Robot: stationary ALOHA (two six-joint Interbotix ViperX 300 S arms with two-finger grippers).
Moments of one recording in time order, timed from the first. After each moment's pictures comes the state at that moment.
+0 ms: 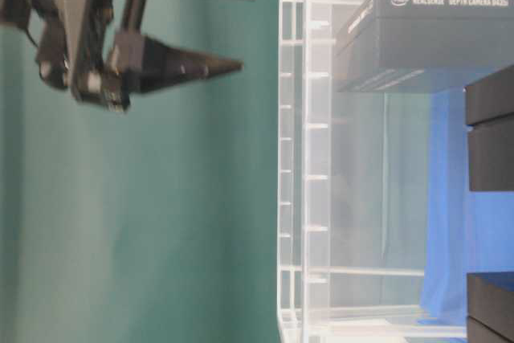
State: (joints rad) left arm -0.10 -1.05 0.56 0.03 1.33 -0.15; right arm -0.17 -0.07 0.13 -0.12 1.23 1.40
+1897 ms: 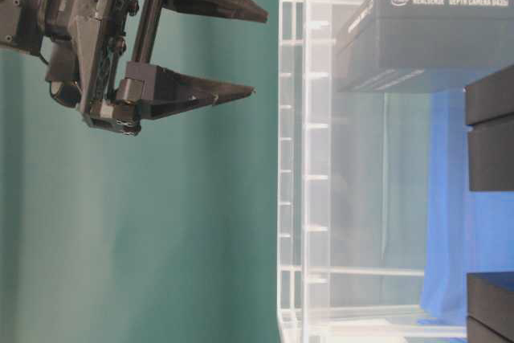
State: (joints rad) left arm -0.10 -1.05 0.56 0.03 1.33 -0.15; right arm -0.16 -0.04 0.11 -0.13 1.21 1.43
